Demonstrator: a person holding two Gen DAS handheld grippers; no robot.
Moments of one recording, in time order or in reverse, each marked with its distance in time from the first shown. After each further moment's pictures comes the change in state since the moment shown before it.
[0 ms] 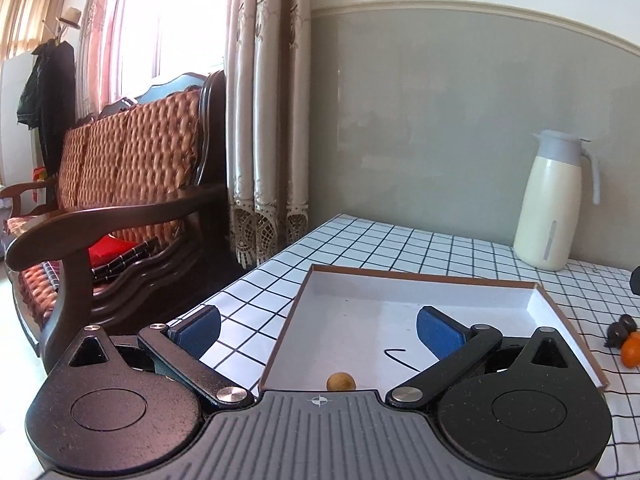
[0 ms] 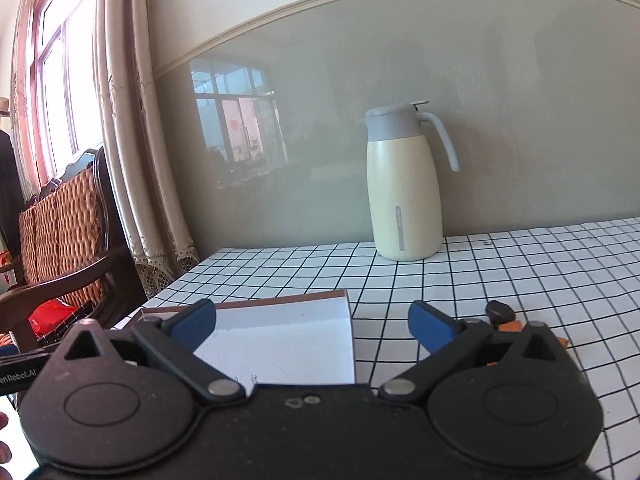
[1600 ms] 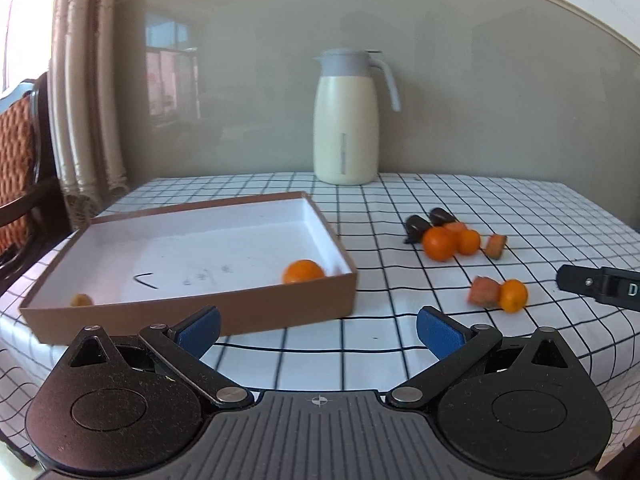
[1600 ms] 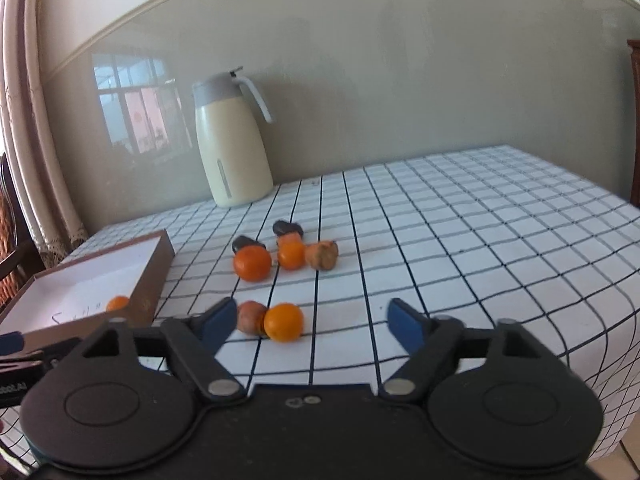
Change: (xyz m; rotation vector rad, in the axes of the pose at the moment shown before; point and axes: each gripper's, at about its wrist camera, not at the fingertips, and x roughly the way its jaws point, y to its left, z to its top) left arm -0.059 -0.171 -0.069 0.217 0.100 -0.372; right arm -0.076 -0.144 -0.069 0.137 0.091 -0.255
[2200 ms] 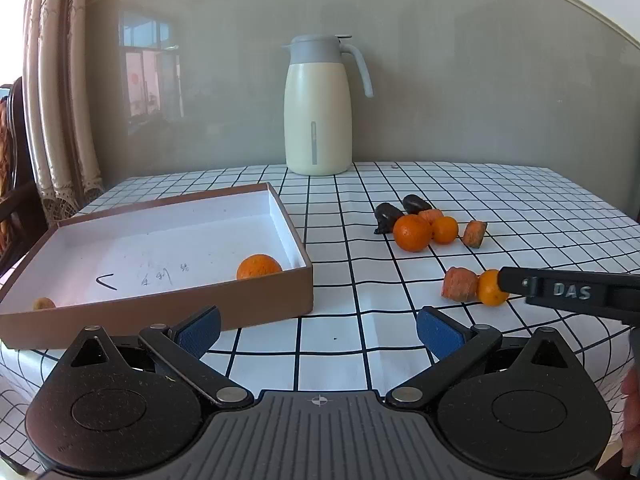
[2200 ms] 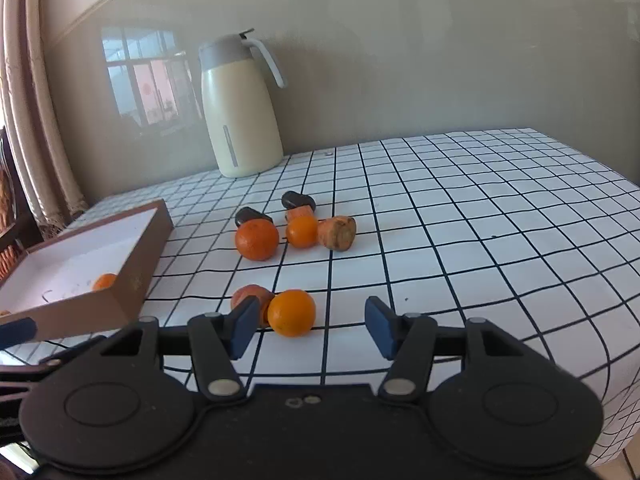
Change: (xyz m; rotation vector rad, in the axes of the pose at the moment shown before) left arm 0.018 -0.026 -0.001 0.030 0.018 -0.035; right arm 0.041 0.011 0.000 -0.055 0.073 0.004
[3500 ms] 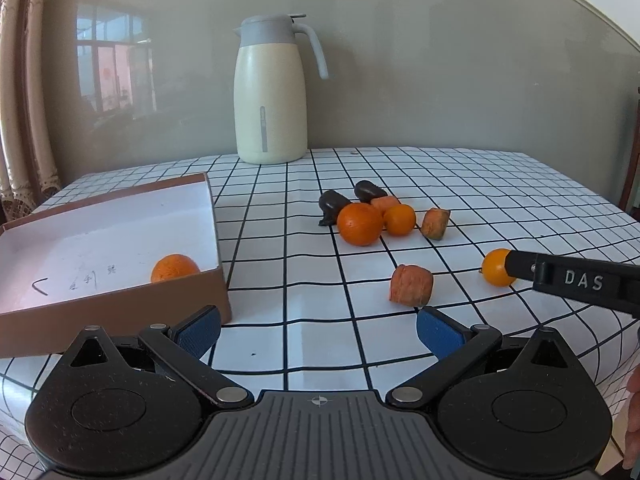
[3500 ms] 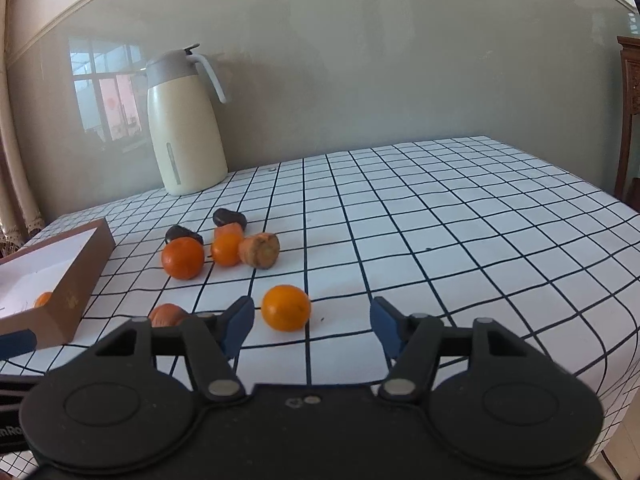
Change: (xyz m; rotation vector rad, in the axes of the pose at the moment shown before) left arm 0.036 -0.044 0.002 0.031 0.028 -0.079; right arm -0.003 -0.041 0.002 0.042 -0.070 -0.105
